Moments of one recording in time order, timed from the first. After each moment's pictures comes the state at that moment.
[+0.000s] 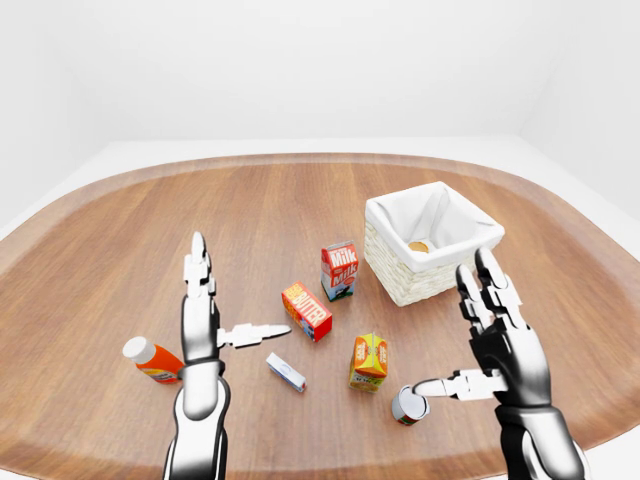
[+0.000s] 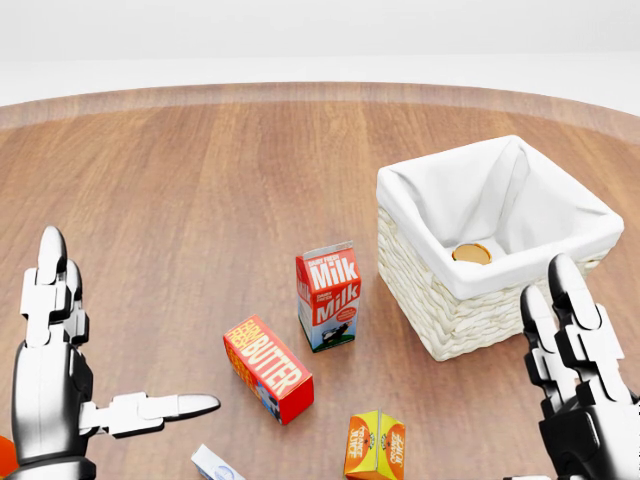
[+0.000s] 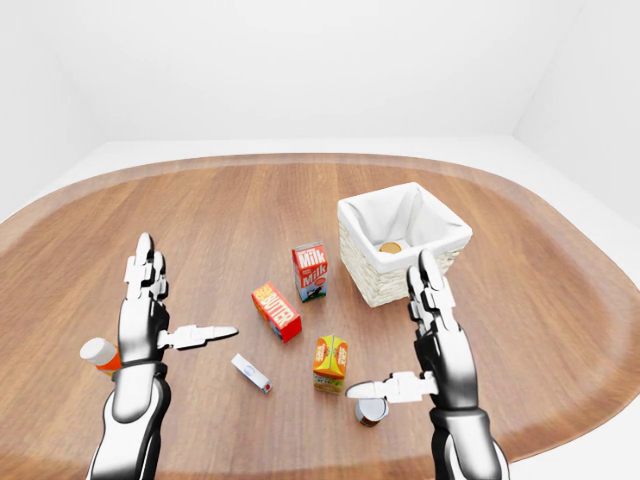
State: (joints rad) left arm 0.13 0.00 0.05 -0.29 0.19 -0.09 0.12; right arm 0.40 0.06 -0.19 -0.58 0.08 -0.09 0.34
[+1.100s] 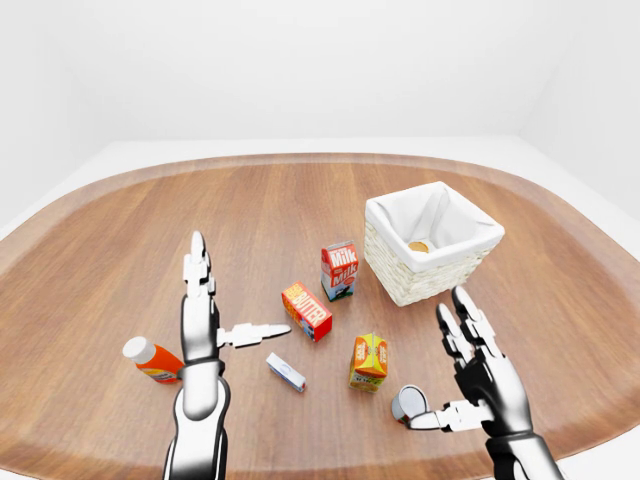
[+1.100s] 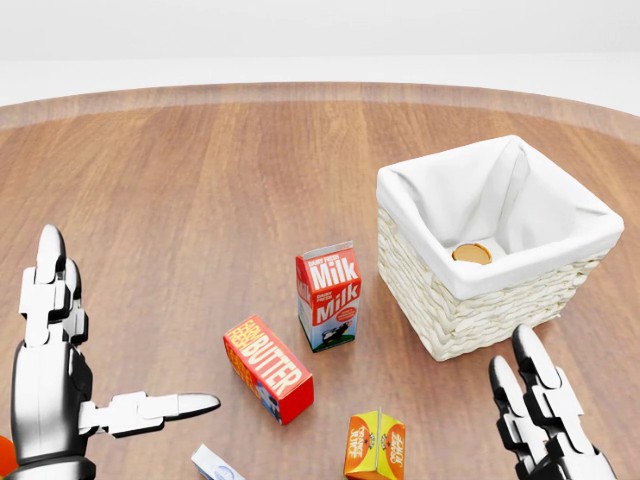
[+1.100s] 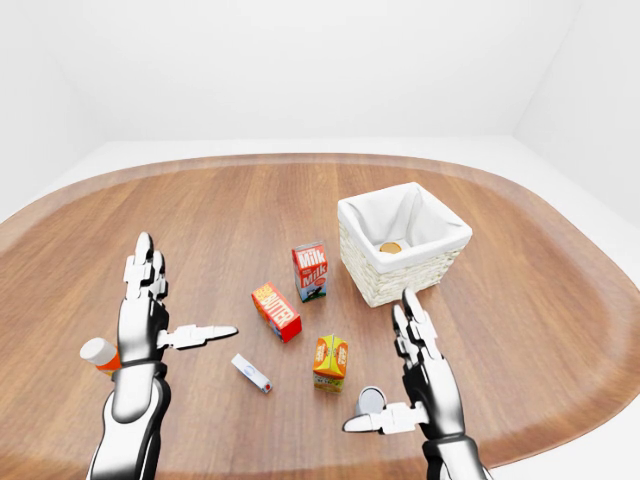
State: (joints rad) left arm 0.13 0.00 0.05 -0.29 0.19 -0.09 0.12; right arm 0.53 0.08 -0.16 -0.46 0.12 -0.09 0.42
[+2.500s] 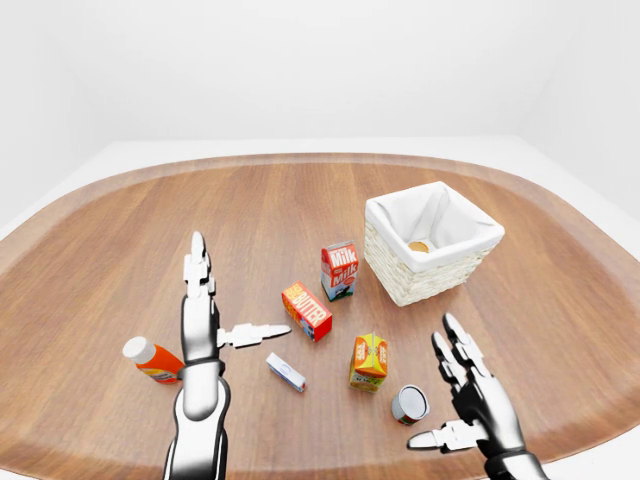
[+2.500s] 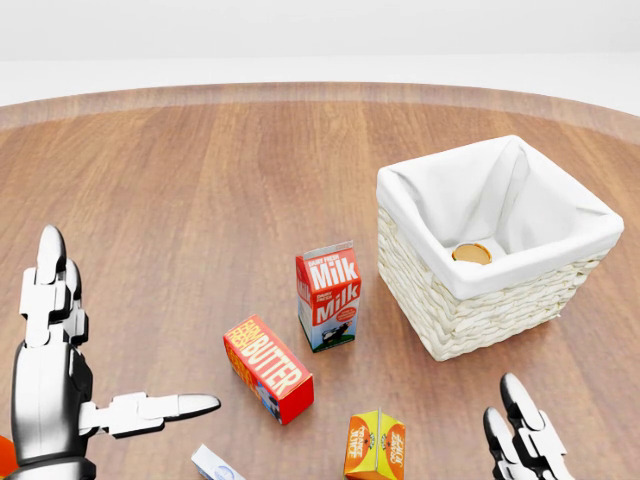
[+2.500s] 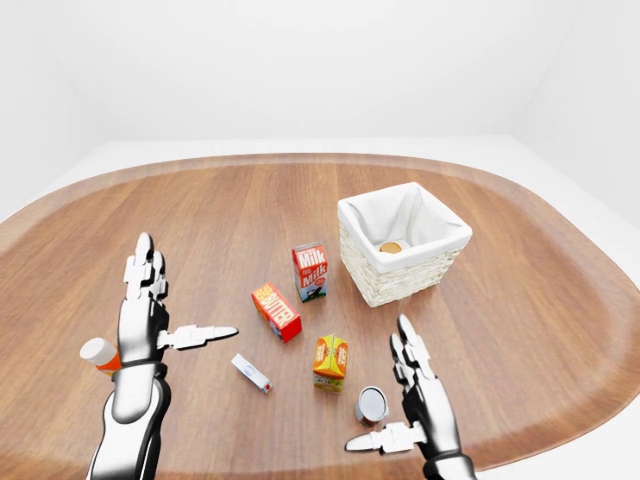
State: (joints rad) left arm 0.13 0.00 0.04 -0.29 0.20 -0.09 0.12; right arm 0.58 0.10 -0.20 -0.35 0.07 -0.09 0.47
